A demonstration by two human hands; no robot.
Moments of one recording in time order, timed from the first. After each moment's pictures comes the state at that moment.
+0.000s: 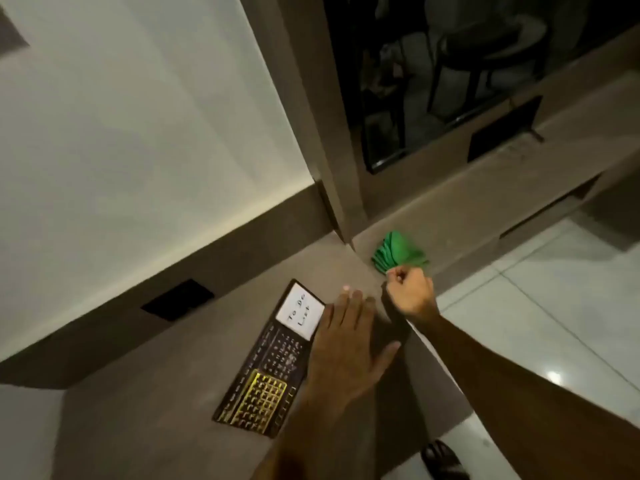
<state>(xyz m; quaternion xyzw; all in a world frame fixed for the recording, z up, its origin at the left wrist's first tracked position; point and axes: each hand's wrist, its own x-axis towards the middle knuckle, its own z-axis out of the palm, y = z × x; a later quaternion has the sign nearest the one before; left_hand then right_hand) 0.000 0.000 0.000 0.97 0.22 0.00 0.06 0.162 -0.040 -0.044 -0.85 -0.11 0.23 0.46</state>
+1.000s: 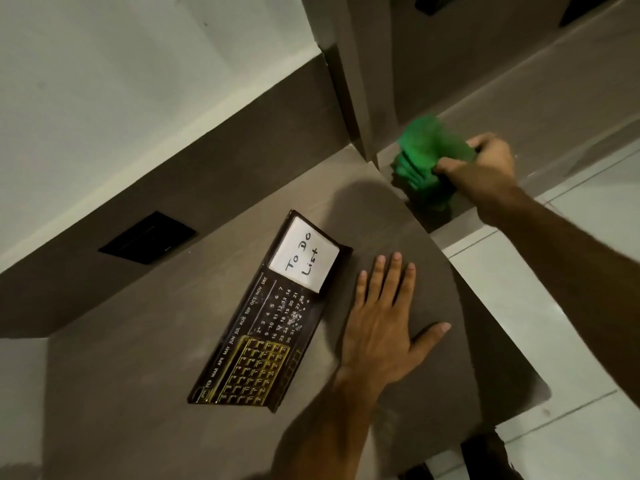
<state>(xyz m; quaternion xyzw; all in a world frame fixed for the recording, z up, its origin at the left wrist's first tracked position) -0.002 0.011 -0.120 0.95 0.23 -0.12 0.16 0.257 0.008 -0.098 -0.78 -0.08 0.23 0.58</state>
